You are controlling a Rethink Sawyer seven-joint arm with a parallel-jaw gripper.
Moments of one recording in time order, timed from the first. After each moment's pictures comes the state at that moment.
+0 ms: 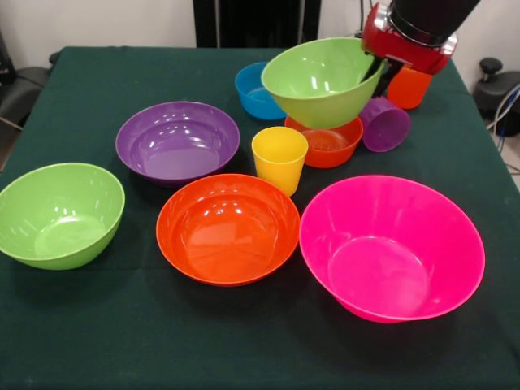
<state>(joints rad) 0.24 -0.41 -0.35 1.35 0.13 0.90 1.93</state>
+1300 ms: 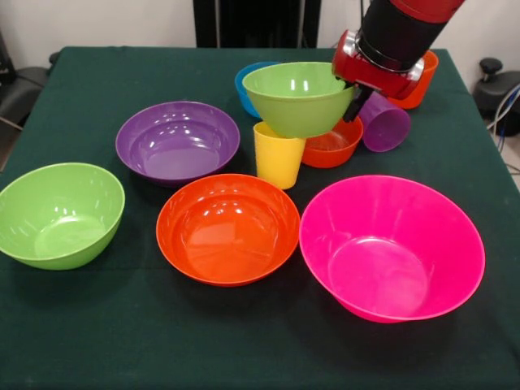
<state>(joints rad) 0.20 -0.37 -0.35 1.36 0.13 0.80 1.93</state>
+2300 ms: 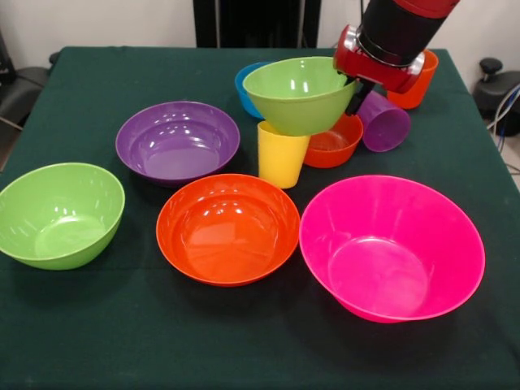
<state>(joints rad) 0.20 -0.38 -0.34 1.39 0.13 0.79 1.93</state>
